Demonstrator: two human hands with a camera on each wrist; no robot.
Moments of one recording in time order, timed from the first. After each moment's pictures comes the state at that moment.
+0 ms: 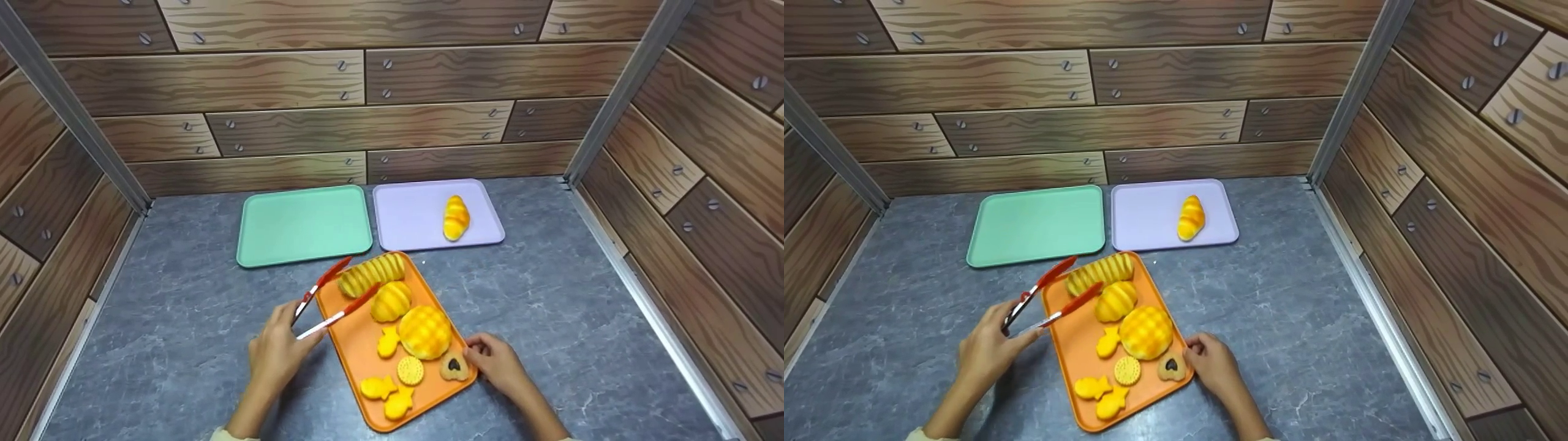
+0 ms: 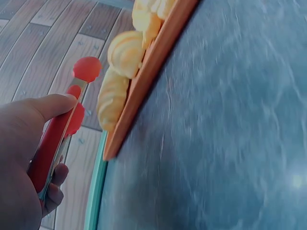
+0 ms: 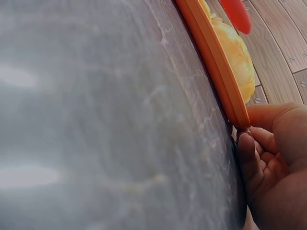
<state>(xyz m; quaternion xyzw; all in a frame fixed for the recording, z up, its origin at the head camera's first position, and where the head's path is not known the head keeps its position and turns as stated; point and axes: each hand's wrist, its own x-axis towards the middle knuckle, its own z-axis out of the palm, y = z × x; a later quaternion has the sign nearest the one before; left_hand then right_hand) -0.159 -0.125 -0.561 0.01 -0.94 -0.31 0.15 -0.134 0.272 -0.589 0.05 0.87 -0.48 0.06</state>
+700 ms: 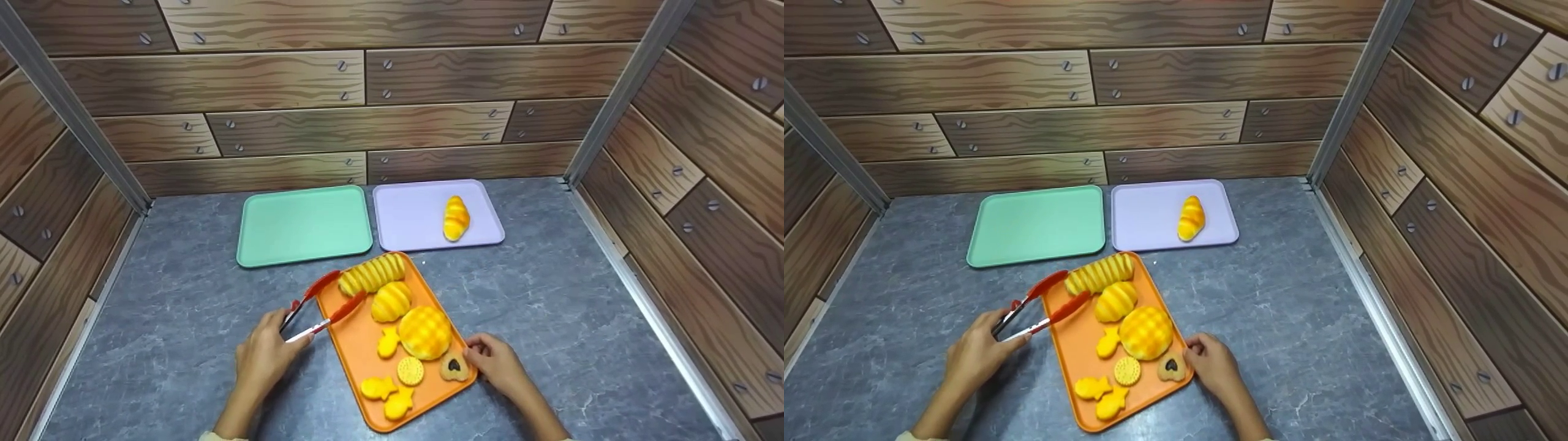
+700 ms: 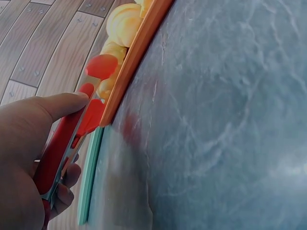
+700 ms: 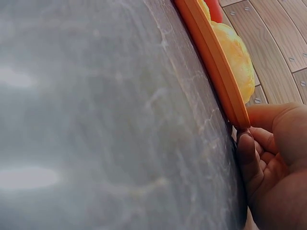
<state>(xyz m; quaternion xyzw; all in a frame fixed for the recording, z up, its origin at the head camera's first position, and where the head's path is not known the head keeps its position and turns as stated) -0.161 -0.148 -0.568 0.04 -0.95 -0.29 0.06 -0.134 0.273 -0.590 0.05 0.87 -0.49 0.07</state>
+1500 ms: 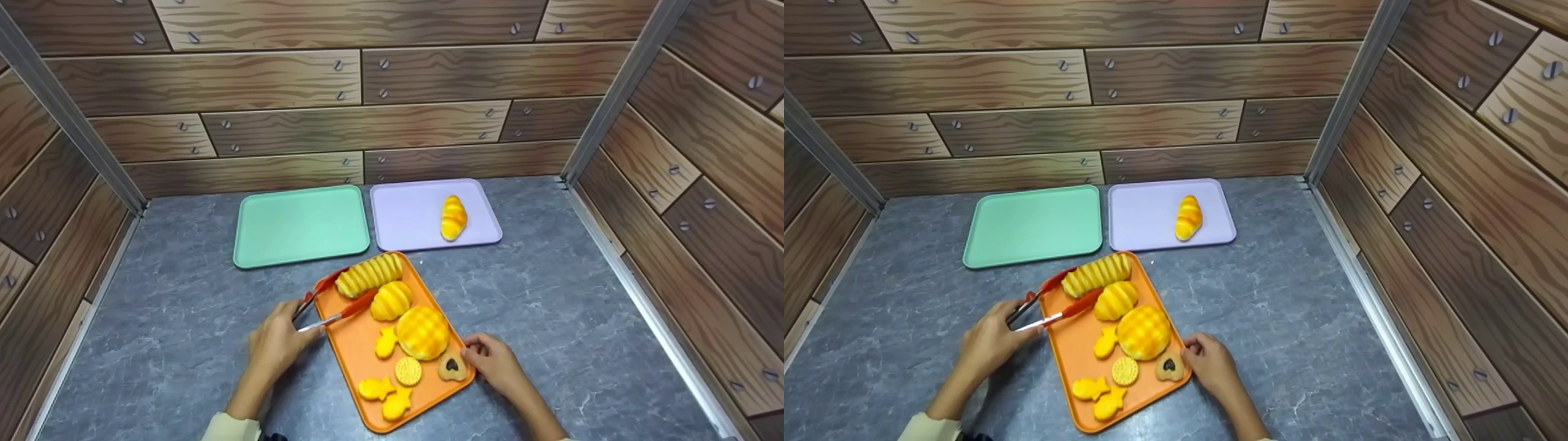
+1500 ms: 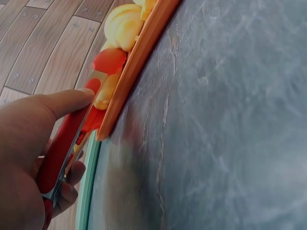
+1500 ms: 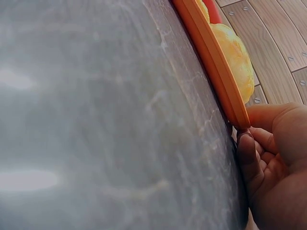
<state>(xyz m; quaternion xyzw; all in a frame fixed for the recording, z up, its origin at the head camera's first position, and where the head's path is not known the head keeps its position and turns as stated) -0.184 -0.131 -0.567 0.01 -0.96 -0.29 0.05 -0.133 0.274 -0.591 0.04 0.87 -0.50 0.06</state>
